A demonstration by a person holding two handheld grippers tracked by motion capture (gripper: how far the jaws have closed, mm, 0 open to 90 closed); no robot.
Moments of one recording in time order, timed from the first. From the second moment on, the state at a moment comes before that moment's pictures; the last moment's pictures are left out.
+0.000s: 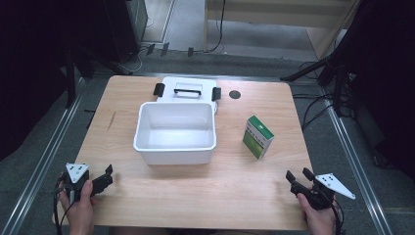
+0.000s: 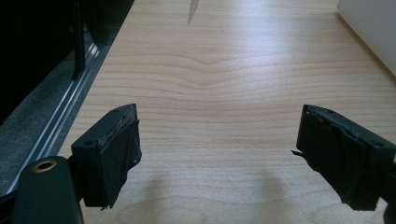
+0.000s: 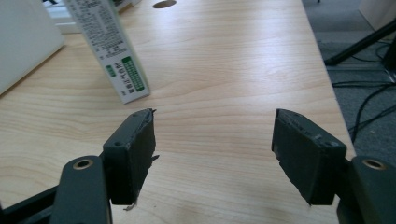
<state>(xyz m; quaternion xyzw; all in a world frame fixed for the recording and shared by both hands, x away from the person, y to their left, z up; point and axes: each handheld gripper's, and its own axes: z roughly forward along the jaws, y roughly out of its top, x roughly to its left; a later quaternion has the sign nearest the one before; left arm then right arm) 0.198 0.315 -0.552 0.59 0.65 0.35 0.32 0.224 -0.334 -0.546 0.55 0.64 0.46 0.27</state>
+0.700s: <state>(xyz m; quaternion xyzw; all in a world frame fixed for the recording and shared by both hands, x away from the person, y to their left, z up) 0.197 0.317 -0.552 0.59 0.65 0.34 0.34 0.228 -0.312 -0.527 0.46 0.73 0.44 0.23</state>
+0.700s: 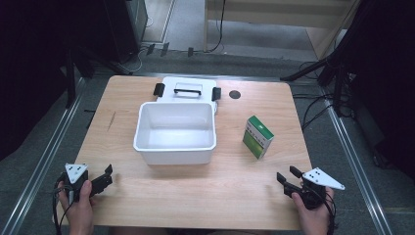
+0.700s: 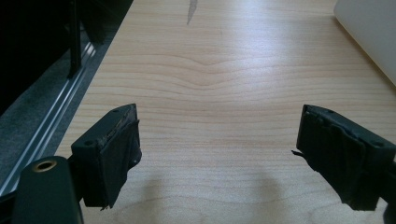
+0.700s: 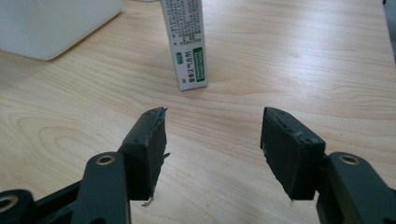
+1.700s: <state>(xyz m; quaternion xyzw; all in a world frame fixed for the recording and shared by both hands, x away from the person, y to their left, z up) 0.199 0.316 -0.552 0.60 0.65 0.34 0.33 0.296 -0.281 -0.449 0.48 0.85 0.19 0.10</state>
